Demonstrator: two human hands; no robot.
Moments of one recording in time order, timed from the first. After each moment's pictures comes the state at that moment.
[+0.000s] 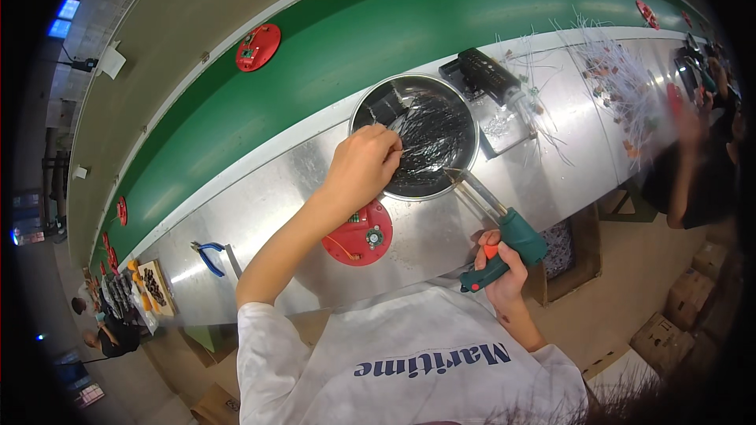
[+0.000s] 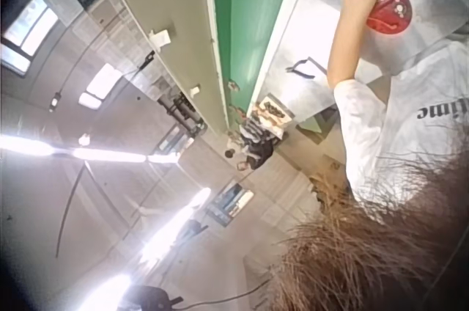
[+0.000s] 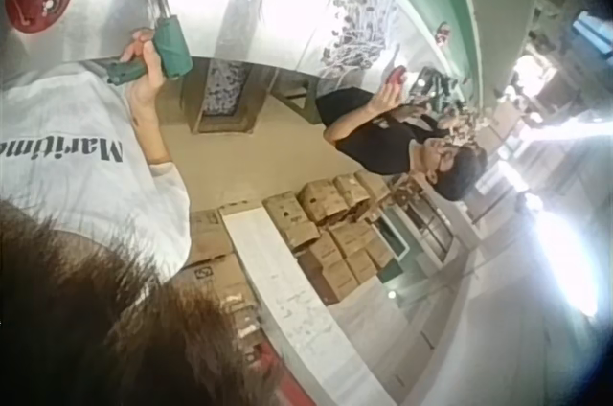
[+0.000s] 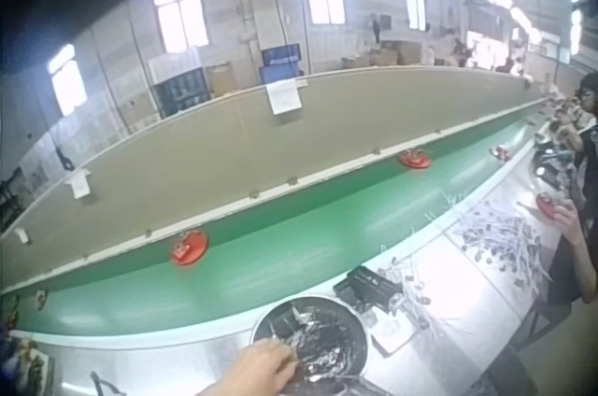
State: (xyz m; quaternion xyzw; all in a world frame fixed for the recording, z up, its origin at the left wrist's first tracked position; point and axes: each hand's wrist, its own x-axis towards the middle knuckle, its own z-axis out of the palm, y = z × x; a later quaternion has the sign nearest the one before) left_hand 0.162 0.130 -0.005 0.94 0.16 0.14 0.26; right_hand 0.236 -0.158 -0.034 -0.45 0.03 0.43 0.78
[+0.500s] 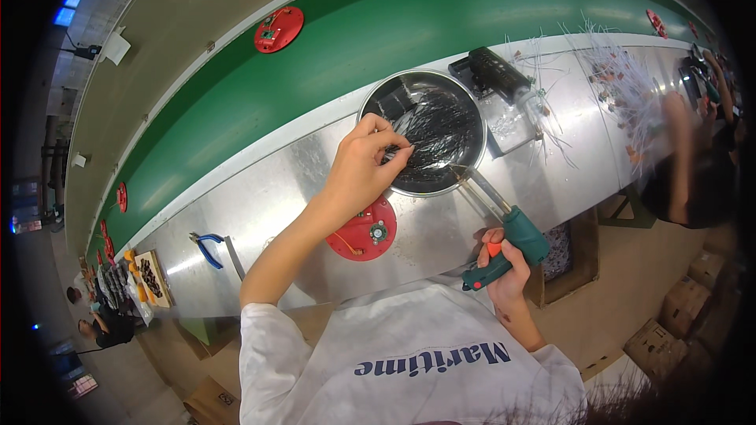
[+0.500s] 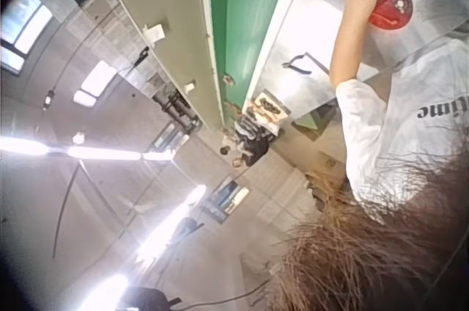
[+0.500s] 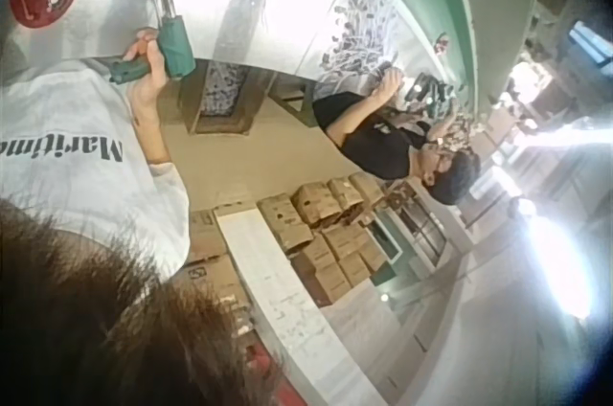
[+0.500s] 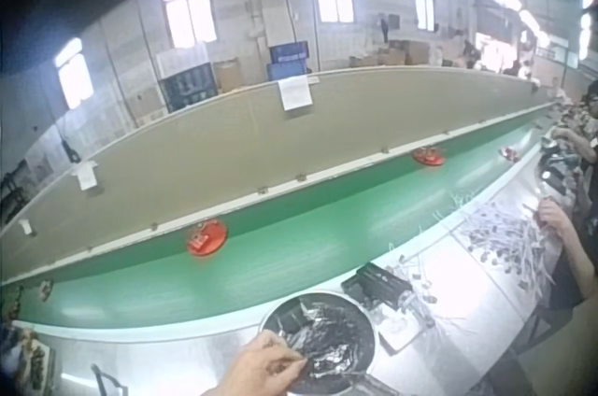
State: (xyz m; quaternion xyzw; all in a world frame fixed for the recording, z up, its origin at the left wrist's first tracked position) left_hand 0.151 0.120 0.013 0.85 0.23 0.20 0.42; right_hand 0.234 -0.154 -0.032 -0.46 0.03 0.42 0.78
